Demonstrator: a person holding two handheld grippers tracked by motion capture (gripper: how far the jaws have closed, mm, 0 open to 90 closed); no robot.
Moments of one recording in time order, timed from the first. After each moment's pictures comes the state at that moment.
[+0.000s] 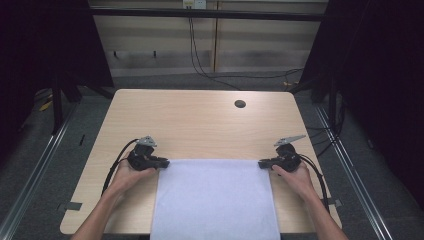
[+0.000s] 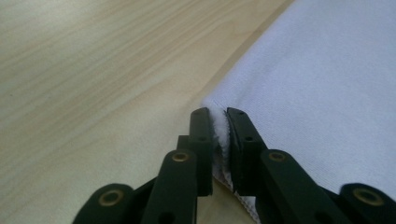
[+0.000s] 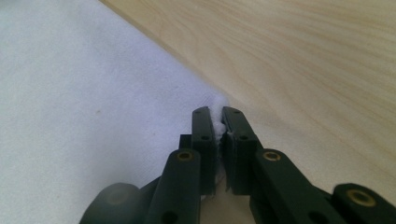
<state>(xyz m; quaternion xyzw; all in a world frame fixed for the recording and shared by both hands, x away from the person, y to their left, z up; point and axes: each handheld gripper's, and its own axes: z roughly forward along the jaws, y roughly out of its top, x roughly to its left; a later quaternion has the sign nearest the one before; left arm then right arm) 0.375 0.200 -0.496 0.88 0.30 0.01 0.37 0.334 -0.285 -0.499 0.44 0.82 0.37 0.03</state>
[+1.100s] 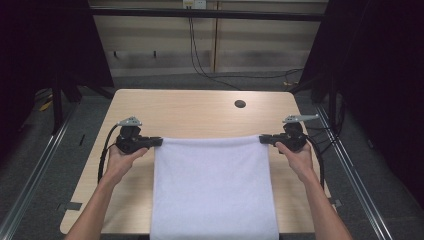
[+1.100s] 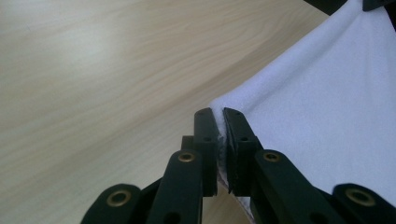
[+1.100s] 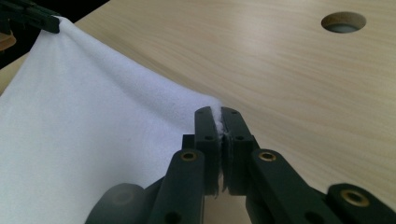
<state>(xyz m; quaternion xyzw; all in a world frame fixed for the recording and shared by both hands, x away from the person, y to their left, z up) 0.398 0.219 -0.441 0.81 0.35 0.04 0.47 0.362 -0.290 -0.437 0.43 0.77 0.46 0.08</state>
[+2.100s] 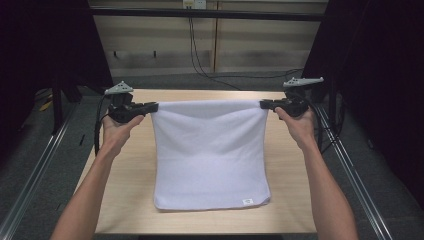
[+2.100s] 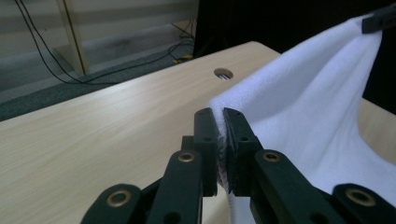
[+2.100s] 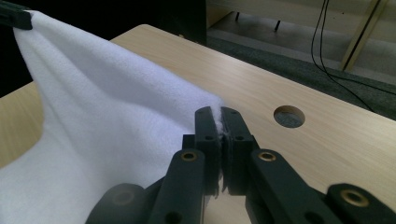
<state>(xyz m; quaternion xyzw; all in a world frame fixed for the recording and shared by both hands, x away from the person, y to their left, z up) 0.424 0.219 -0.360 0.78 0.34 0.12 0.51 0.410 -0.279 -0.350 0.41 0.77 0.47 0.16</state>
